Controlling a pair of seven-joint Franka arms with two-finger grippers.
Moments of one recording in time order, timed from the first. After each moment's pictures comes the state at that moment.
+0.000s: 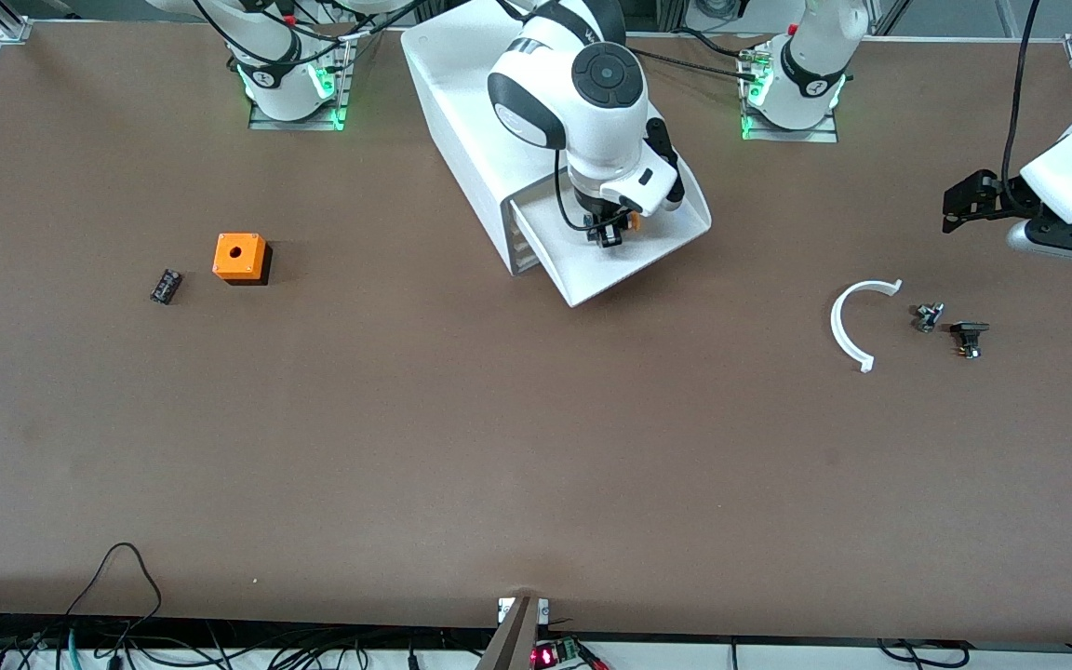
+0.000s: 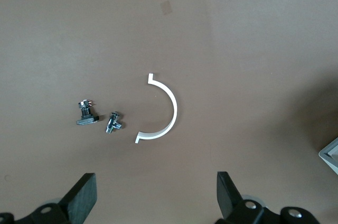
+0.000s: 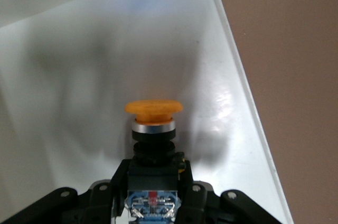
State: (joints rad) left arm 0.10 -0.05 -0.08 -1.75 0.05 1.63 0.22; right arm 0.79 0.74 0.25 -1.08 -0.09 1.84 -0.78
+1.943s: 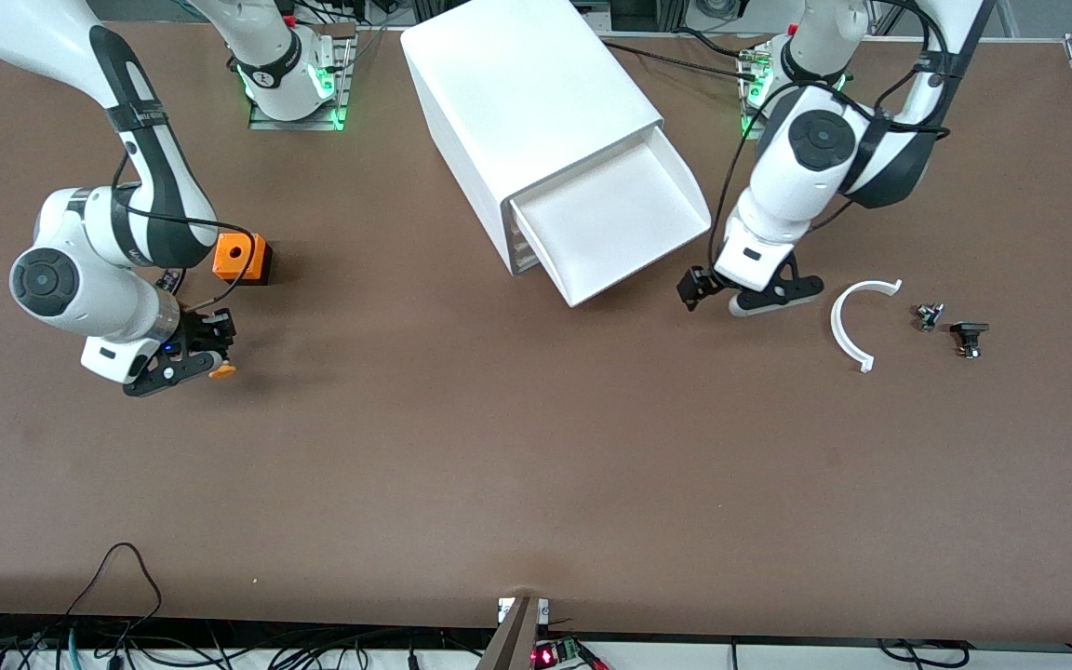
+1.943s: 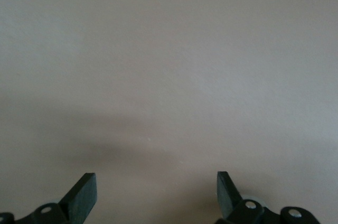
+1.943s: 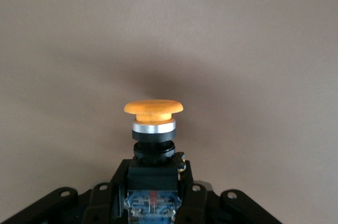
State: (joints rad) left arm 0.00 0.12 -0.45 -2.22 0.05 2.47 -0.78; right arm -0.06 0.37 0.08 -1.98 -0.10 2.24 -0.29
